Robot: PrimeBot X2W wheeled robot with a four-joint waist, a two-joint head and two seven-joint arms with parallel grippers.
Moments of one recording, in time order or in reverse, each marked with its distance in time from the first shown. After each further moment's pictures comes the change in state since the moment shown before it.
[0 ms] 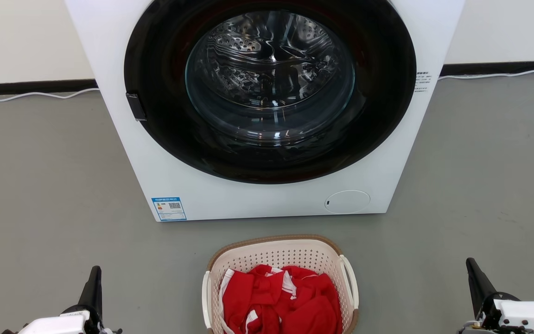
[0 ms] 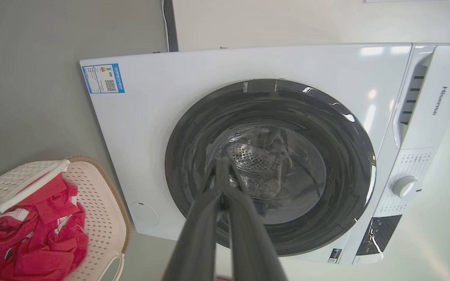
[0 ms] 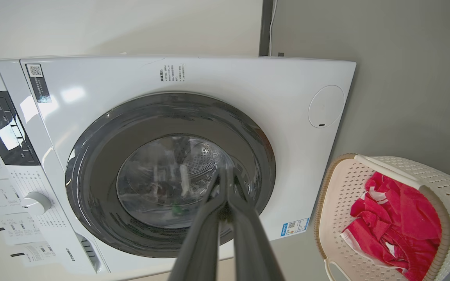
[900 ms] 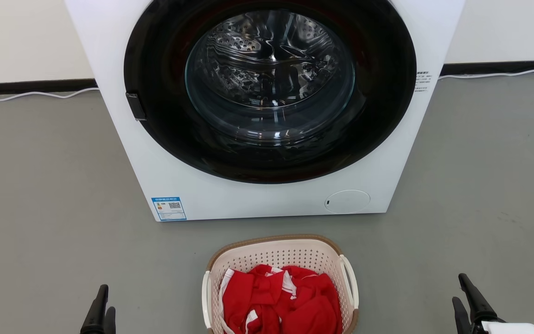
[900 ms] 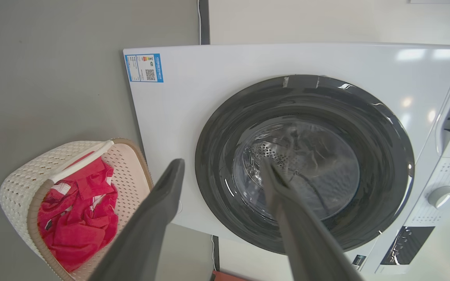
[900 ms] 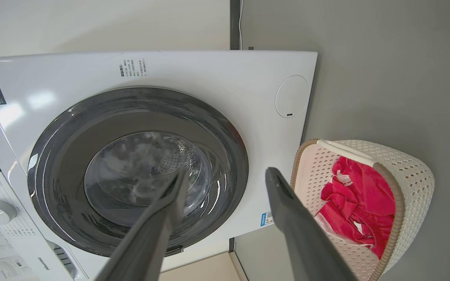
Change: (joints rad) left arm 0.051 -0.026 -0.005 0.061 0.000 0.001 -0.002; right arm 0.045 0.025 0.016 0.056 -0.001 0.000 -0.002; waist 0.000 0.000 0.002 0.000
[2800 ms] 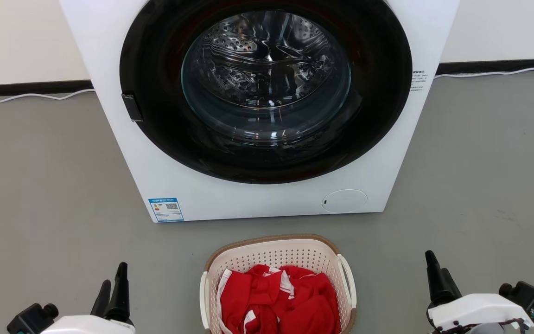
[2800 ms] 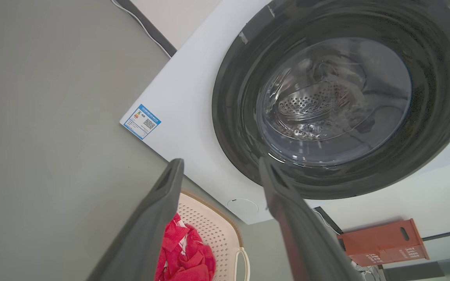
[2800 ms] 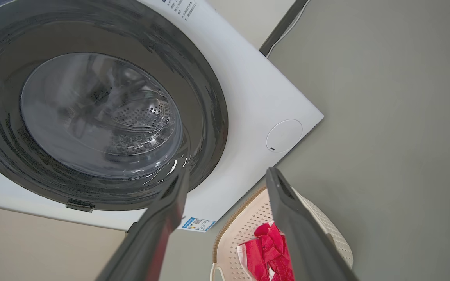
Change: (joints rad) left arm -0.049 0.113 -0.204 -0.011 0.515 0.000 -0.168; right arm -0.128 -0.012 0.156 0.108 -0.561 0.000 -0.158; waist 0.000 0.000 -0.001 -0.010
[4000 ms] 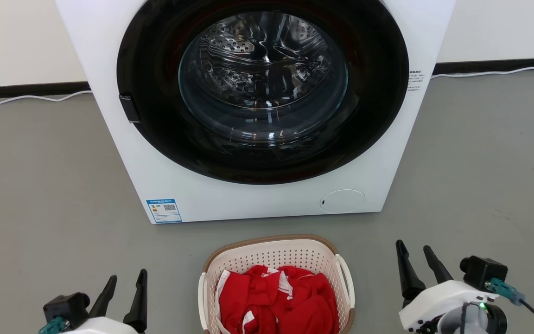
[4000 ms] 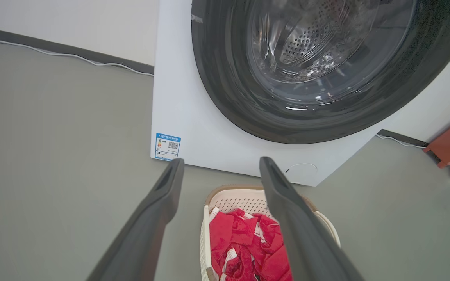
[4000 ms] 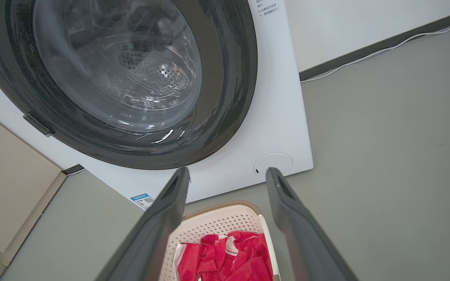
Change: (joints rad) left arm -0.029 0.049 -0.104 0.091 0.486 0.000 -0.099; right arm -0.103 -0.014 0.116 0.132 -0.461 0.000 -0.100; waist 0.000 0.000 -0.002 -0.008
